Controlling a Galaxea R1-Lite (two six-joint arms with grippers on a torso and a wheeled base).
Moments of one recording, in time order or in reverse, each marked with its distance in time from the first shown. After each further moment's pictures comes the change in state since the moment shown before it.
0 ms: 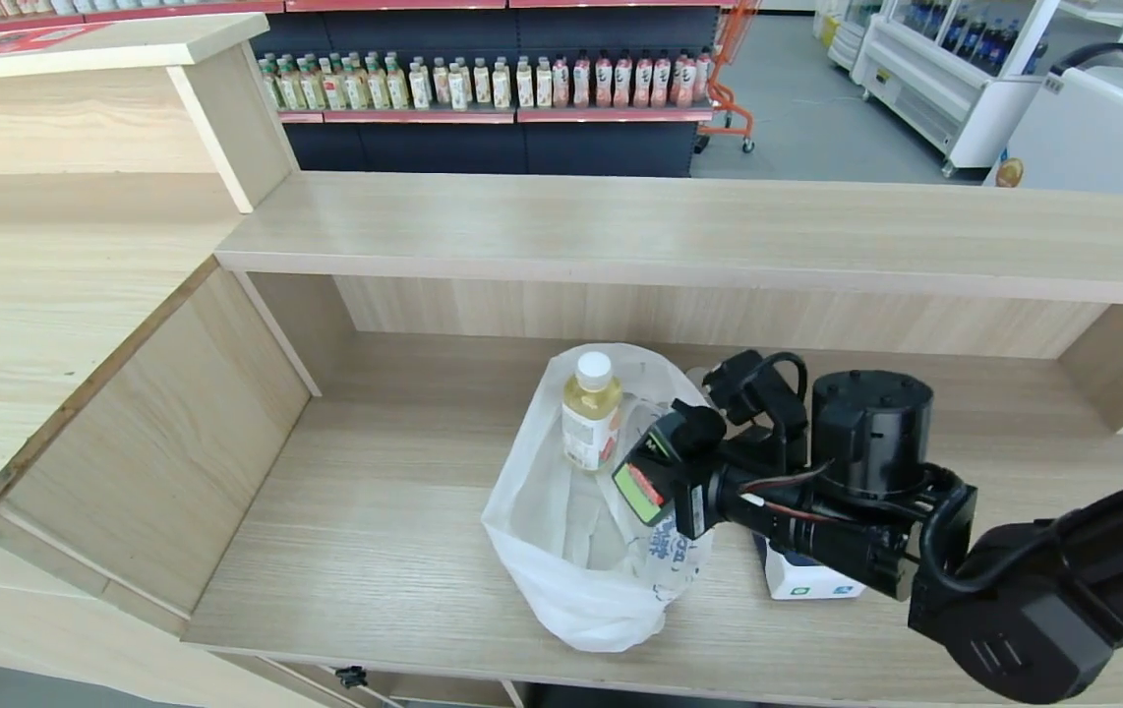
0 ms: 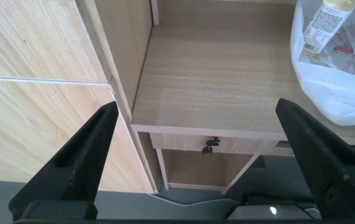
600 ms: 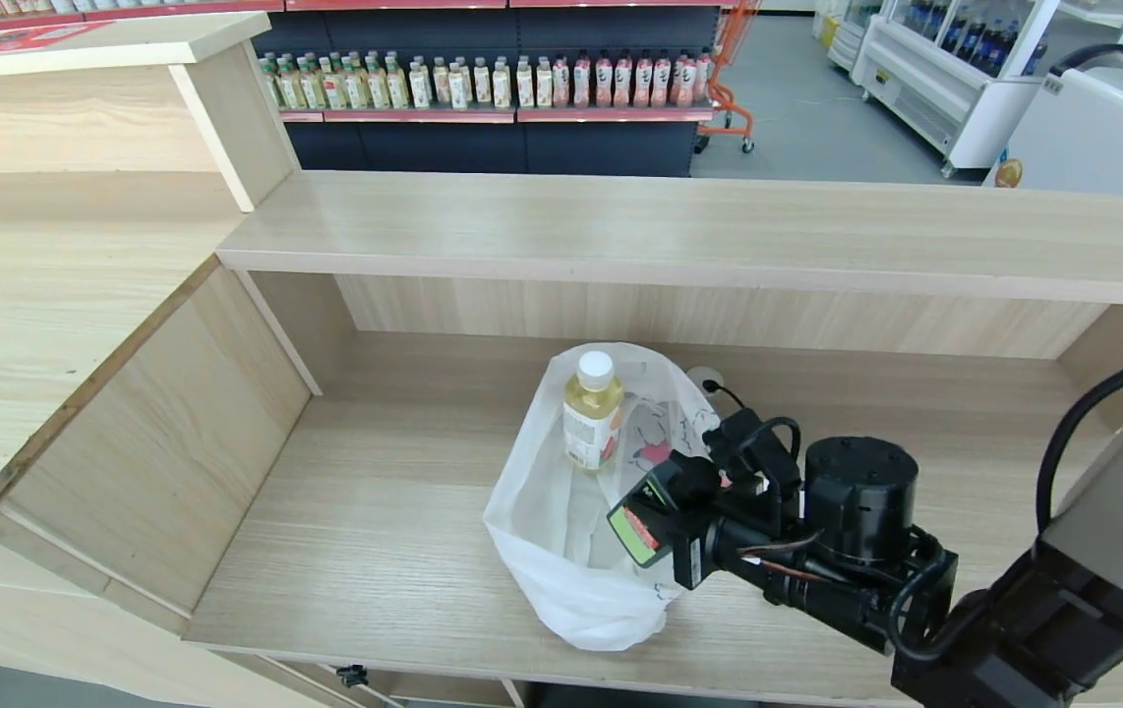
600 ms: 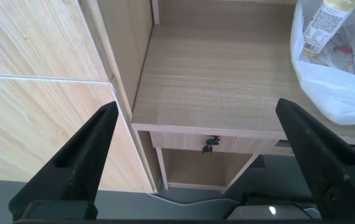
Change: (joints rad) left arm -0.001 0.000 0.000 0.000 0.000 -0.001; right arm -0.001 0.126 0.153 -0.282 0.029 0.025
